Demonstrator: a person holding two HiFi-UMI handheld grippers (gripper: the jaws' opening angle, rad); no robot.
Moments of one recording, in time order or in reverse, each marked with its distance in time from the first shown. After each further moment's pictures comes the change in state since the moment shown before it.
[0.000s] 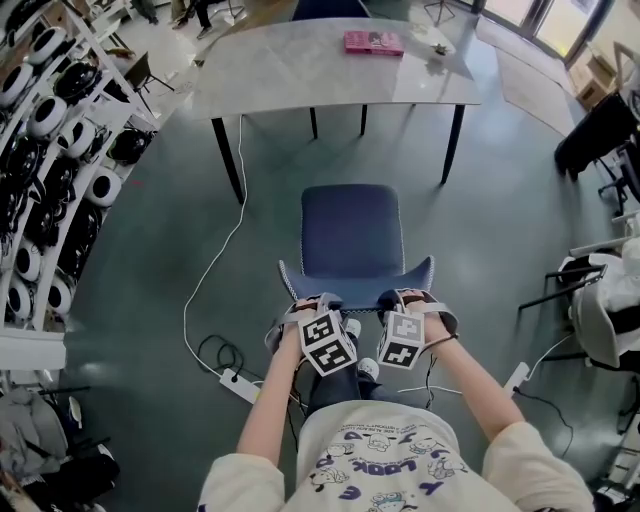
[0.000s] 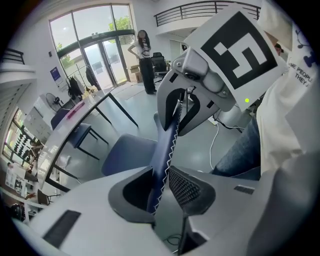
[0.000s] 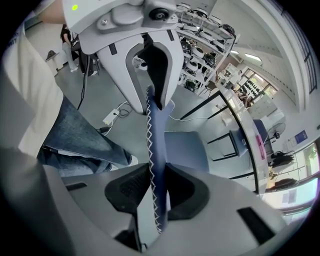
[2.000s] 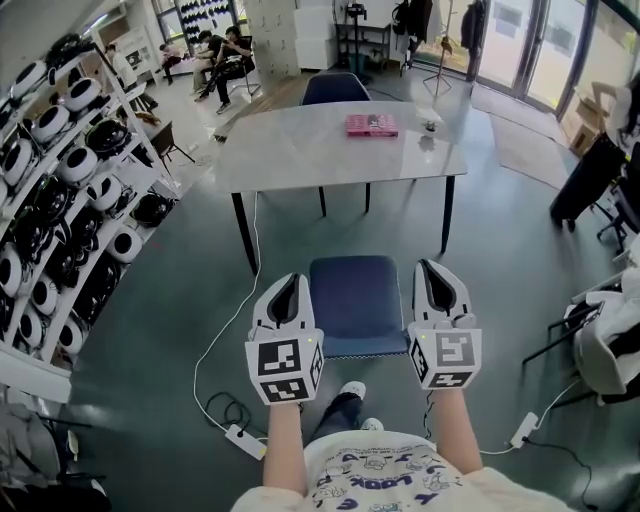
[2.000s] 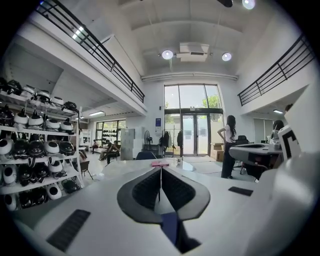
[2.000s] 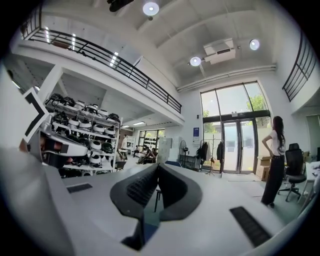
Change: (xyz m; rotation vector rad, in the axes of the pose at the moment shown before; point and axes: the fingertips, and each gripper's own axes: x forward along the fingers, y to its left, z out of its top) left arm -0.293 0.140 0.085 -0.739 -0.817 0.776; right arm -0.311 -0.186 0.023 0.869 -0.935 -0.846
